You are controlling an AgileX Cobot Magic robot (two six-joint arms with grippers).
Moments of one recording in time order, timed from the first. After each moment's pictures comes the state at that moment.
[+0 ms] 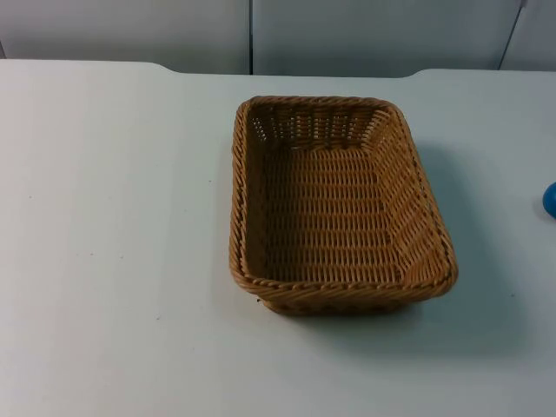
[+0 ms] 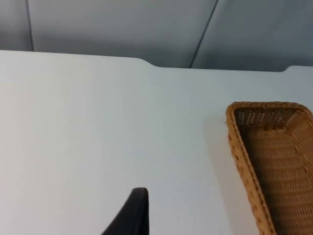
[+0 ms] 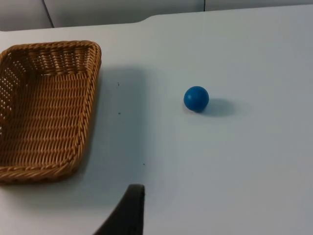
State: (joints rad) right arm 0.07 0.00 -0.52 -0.05 1.08 0.09; left arm 0.04 0.74 -0.88 -0.37 0.81 0.17
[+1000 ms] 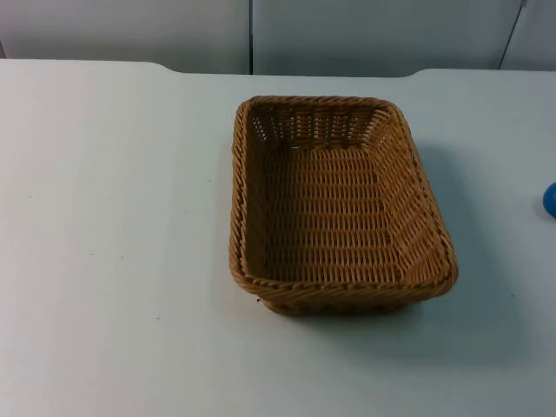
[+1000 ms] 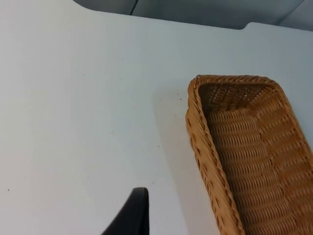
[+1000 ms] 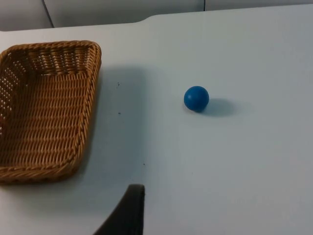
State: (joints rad) right arm 0.07 0.00 -0.52 -0.05 1.08 0.09; left arm 0.04 1.32 -0.89 -0.99 0.62 0.75
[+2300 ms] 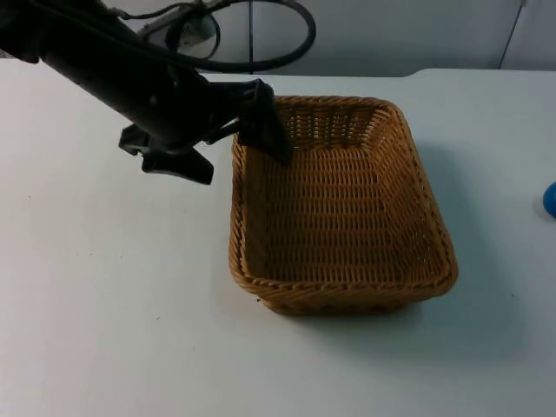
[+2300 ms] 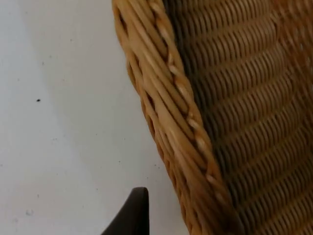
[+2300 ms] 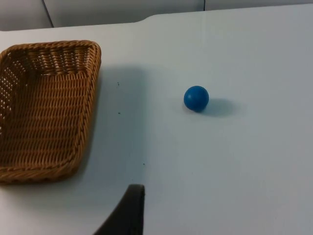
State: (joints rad) right arm 0.07 0.00 -0.52 -0.05 1.08 0.09; left arm -0.32 2.11 -1.32 -1.05 0.61 0.74
